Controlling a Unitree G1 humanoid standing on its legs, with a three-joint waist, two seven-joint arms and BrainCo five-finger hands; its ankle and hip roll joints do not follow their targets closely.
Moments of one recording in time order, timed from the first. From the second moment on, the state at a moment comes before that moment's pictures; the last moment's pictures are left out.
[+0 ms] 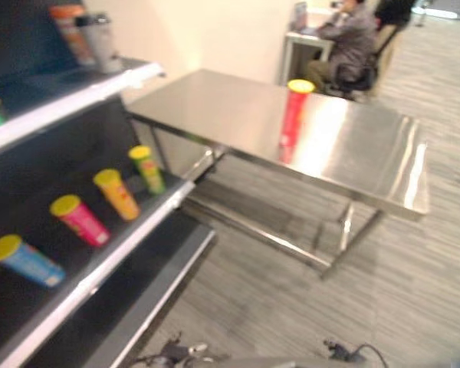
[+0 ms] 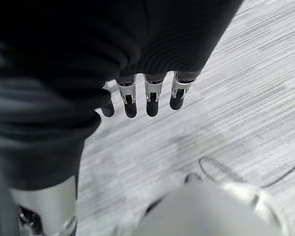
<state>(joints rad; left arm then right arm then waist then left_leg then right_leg) 0.07 0.21 -0.23 1.19 0.02 -0.11 0.12 0.00 -0.28 0.50 1.09 -0.18 -0.01 -0.08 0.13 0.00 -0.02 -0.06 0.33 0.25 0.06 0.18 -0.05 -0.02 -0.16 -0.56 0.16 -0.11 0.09</state>
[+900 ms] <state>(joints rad) 0.07 0.22 -0.12 1.14 -0.08 -0.15 0.09 -0.32 -0.63 0.62 -0.02 0.11 -0.19 0.19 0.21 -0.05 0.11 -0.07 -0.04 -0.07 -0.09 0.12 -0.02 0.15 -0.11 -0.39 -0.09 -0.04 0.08</state>
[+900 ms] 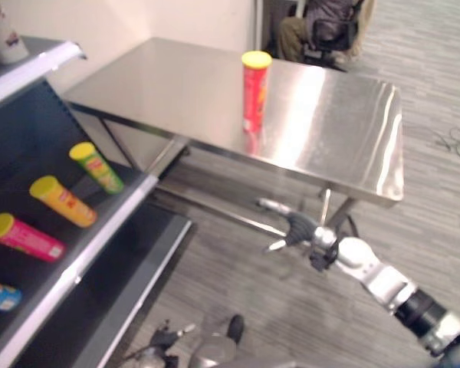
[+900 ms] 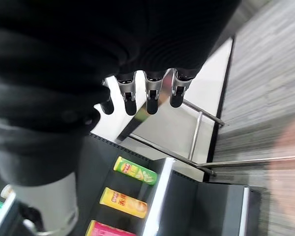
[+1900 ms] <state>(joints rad) 0.03 0.29 -0.36 1.20 0.08 -0.13 0.06 -0.80 -0.75 0.33 -0.08 -0.16 -0.23 -0.23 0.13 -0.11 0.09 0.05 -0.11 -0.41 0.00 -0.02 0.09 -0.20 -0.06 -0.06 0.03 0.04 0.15</state>
